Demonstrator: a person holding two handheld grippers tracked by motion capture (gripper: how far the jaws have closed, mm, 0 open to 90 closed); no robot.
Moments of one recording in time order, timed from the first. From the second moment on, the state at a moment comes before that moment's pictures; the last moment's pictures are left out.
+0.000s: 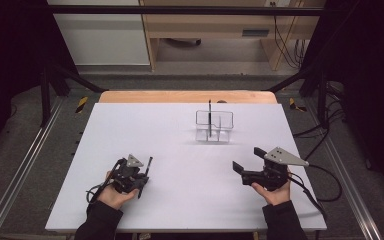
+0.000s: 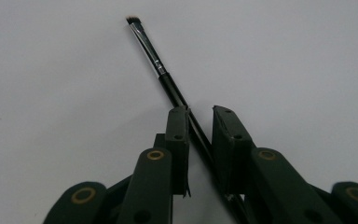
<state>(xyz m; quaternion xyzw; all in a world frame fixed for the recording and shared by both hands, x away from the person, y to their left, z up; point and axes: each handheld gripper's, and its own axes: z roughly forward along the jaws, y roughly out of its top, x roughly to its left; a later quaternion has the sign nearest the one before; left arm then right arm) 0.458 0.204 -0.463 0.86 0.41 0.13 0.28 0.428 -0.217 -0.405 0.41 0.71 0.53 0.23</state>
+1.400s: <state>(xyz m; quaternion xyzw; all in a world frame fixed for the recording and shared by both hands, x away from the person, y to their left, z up) 0.455 0.202 -0.458 0.89 0.37 0.12 0.26 0.429 -0.216 -0.407 0.41 0.71 0.53 0.22</state>
